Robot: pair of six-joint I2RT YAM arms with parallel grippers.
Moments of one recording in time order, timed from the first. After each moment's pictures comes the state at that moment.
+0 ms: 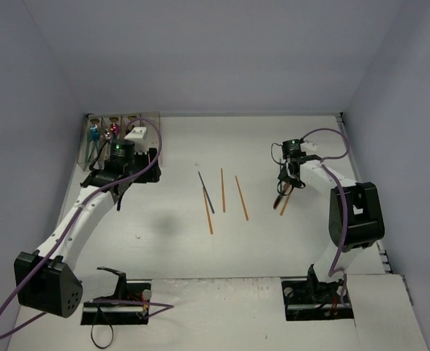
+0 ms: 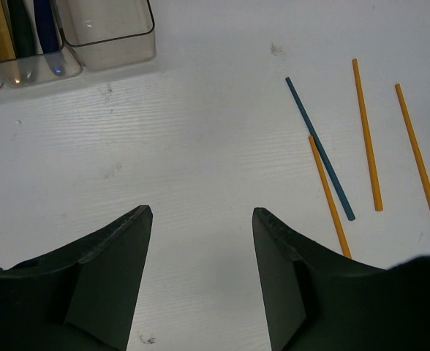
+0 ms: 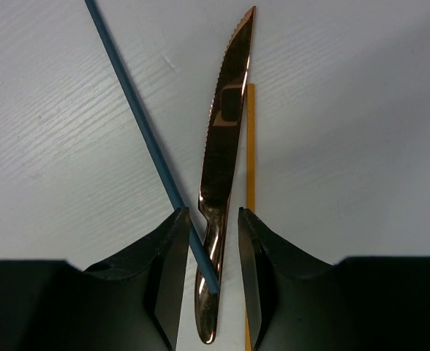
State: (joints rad) left arm -0.24 1.21 1.04 -0.49 0.05 -0.20; right arm 0.19 1.69 1.04 -0.41 0.34 0.62
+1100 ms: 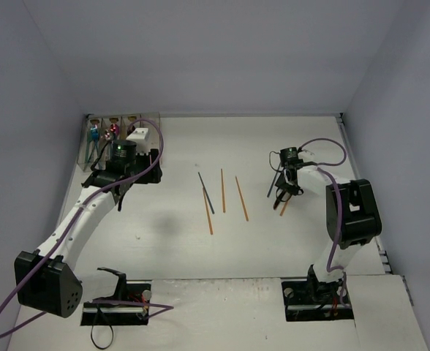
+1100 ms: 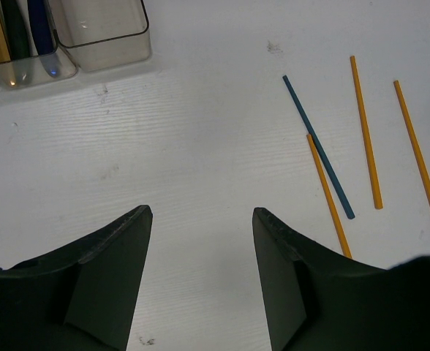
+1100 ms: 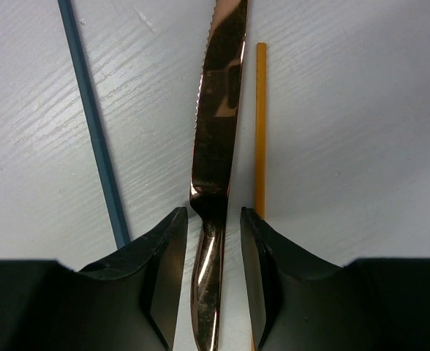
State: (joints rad) left arm -0.25 1.22 1.04 -0.49 0.05 -0.20; right arm 0.19 1.74 0.97 -0.34 0.31 0.68
